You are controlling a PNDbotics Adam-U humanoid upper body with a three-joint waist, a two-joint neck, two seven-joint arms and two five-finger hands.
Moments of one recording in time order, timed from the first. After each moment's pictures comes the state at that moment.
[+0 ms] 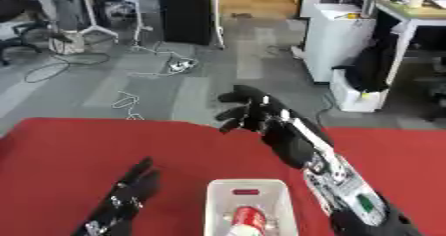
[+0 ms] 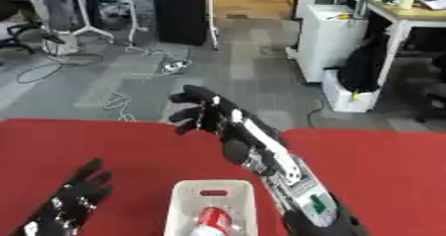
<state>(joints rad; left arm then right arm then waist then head) -0.31 0.19 -0.22 -1.87 0.07 -0.31 -0.10 -0.93 -0.30 0.24 -1.34 -0.45 -0.46 0.63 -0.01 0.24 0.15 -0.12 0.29</state>
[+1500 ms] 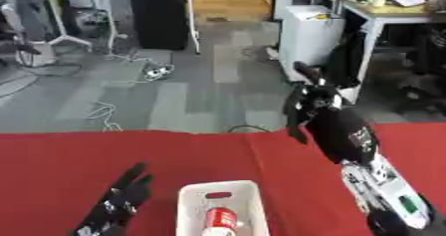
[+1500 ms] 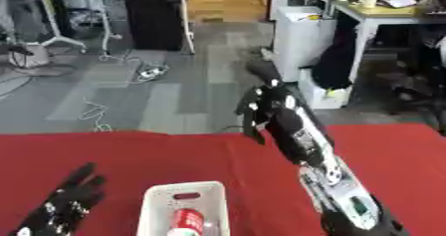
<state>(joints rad) -0.29 0.19 -0.21 -1.87 0.06 -0.32 -0.09 -0.80 -0.47 0.15 -1.46 -0.50 -0.43 0.41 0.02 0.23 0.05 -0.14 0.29</state>
